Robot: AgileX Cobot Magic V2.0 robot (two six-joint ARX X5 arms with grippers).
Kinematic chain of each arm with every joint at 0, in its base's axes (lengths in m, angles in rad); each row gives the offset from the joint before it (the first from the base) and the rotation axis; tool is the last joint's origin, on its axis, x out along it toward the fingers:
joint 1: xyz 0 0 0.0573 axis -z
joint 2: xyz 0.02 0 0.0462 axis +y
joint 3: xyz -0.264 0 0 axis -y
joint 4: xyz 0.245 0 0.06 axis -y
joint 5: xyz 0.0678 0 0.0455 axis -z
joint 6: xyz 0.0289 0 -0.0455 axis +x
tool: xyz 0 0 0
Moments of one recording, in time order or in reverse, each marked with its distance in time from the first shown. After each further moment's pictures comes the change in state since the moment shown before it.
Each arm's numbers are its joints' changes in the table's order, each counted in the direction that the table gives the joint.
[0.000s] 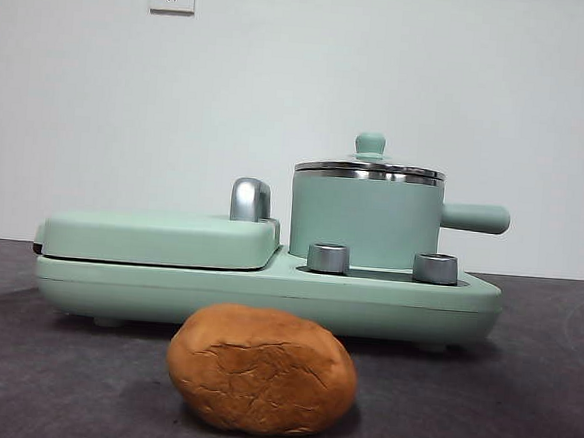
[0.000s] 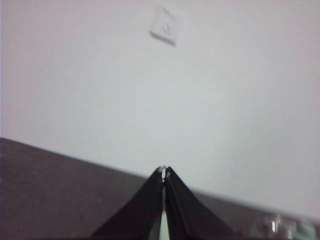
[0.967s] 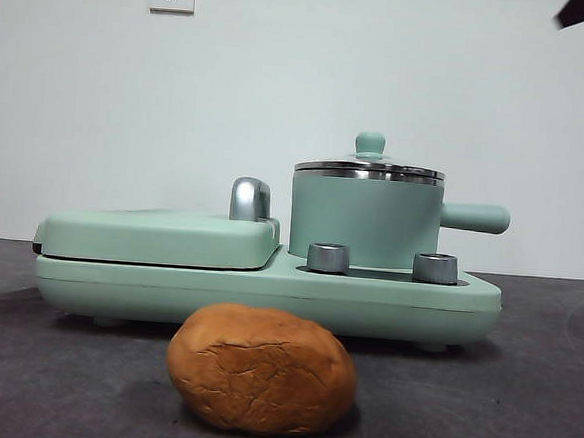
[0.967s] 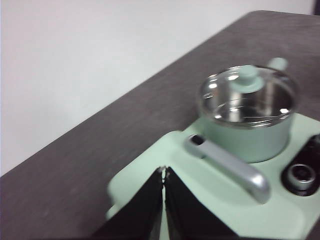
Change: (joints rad) left arm 0.192 0.869 0.575 -0.224 0.344 0.784; right arm -0.124 0.795 0.528 -0.268 -0.299 -0.850
